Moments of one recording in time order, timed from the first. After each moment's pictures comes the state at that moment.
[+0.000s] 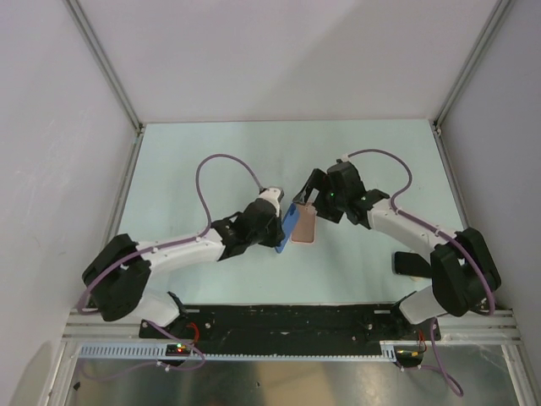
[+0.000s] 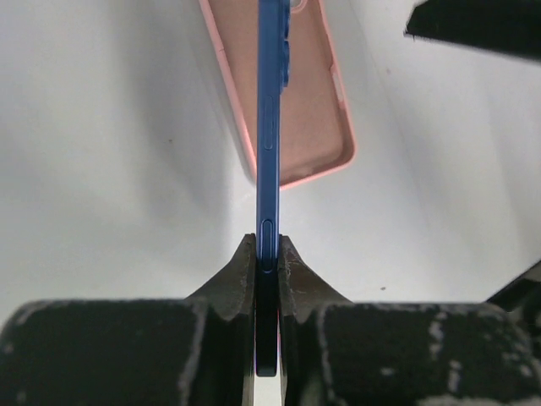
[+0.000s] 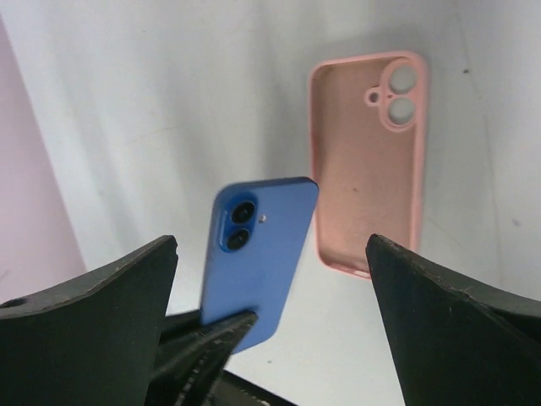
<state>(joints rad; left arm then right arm) -0.86 1.44 0.79 -0.07 -0.07 -0.59 0.56 1.47 0.95 -0.23 -0.06 0.94</state>
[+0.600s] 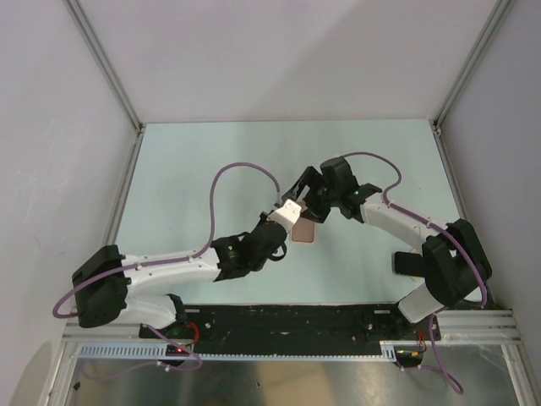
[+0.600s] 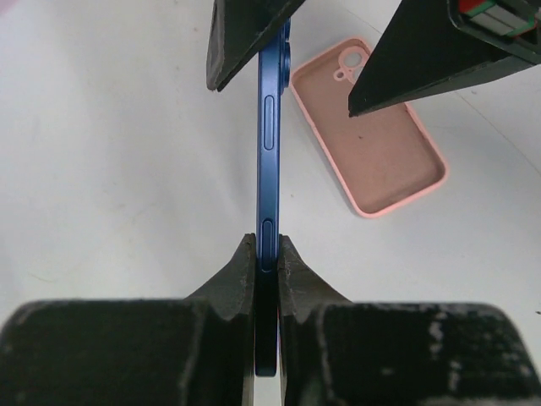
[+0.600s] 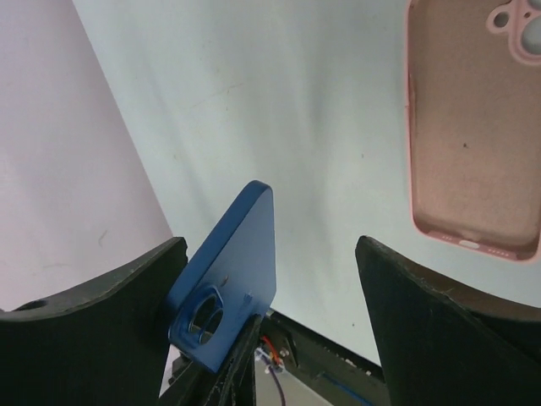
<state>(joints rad) -1.12 1.32 0.78 -0.06 -0.63 -0.11 0.57 1.55 1.05 -0.23 -0.23 1.14</state>
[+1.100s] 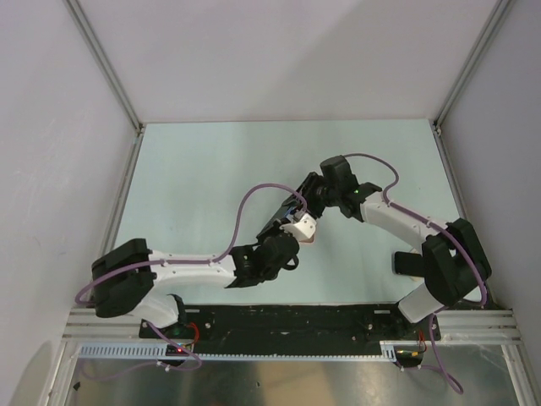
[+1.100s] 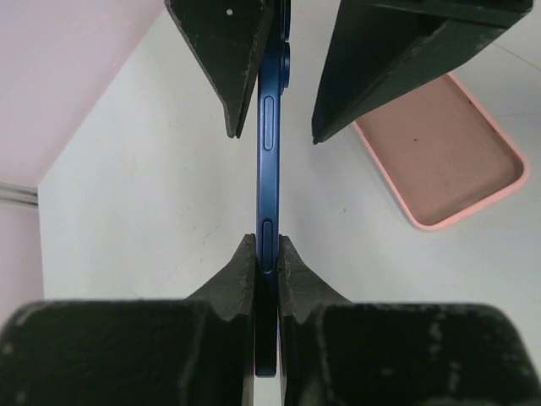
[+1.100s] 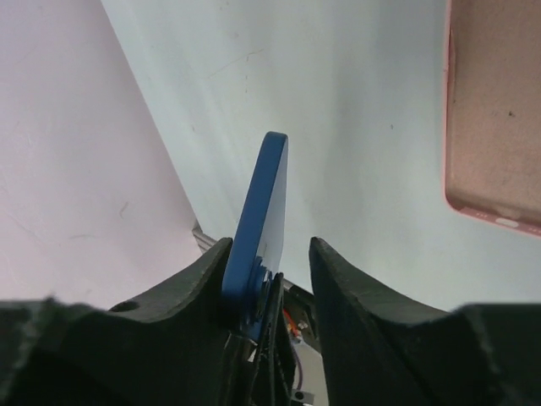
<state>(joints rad) -1.21 1.44 0.75 0.16 -0.87 0.19 0.57 1.55 1.06 -0.23 -0.33 1.18</state>
